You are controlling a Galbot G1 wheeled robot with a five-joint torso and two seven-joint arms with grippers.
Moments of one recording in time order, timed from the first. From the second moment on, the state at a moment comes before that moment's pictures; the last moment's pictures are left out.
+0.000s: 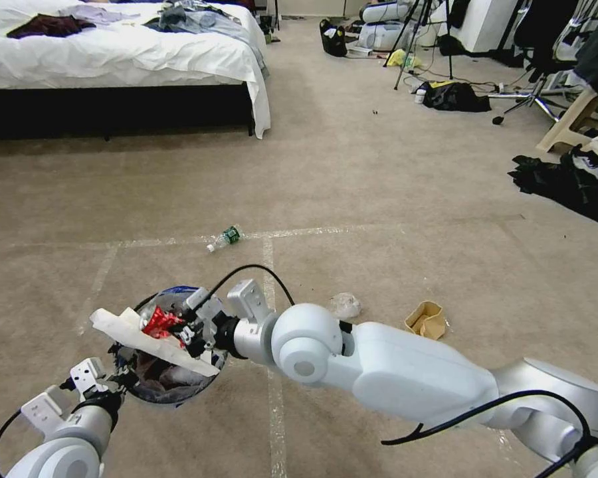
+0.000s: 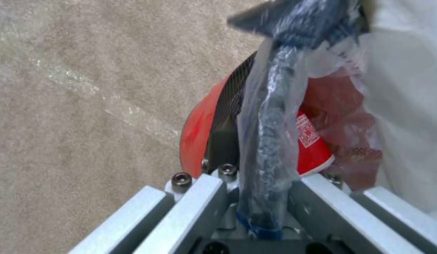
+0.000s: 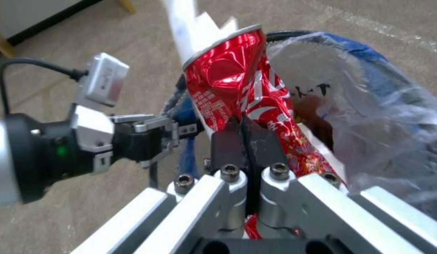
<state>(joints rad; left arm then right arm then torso) 1.61 -1.48 -0.90 -2.21 -0.82 0.64 -0.33 -0.30 1.22 -0.73 1.91 1.17 -0.60 0.34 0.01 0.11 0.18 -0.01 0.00</state>
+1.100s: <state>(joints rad) 1.61 -1.48 -0.90 -2.20 -0.82 0.64 -0.32 -0.31 1.31 -0.81 1.74 1.02 -0.54 0.27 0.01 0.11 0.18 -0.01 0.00</state>
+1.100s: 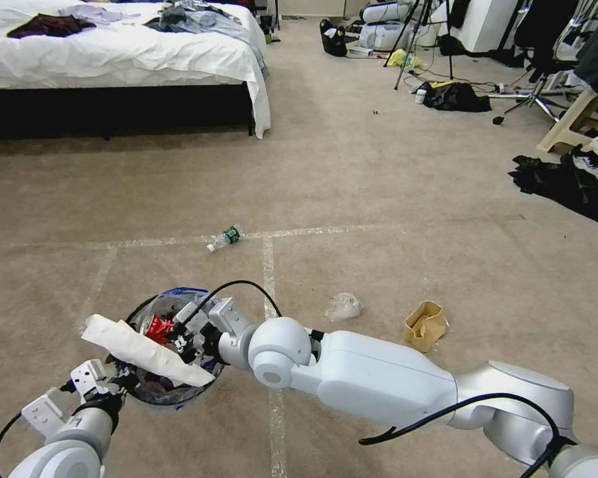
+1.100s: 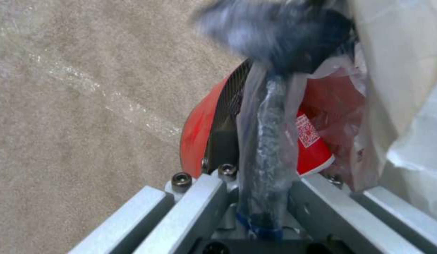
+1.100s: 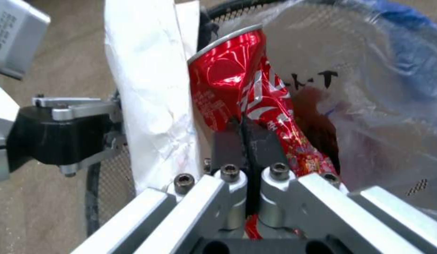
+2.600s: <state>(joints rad) 1.61 -1.47 -0.89 -2.19 -0.82 0.64 -0.32 -0.46 1.00 -0.40 1.89 0.84 -0.43 0.15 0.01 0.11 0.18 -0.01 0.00</state>
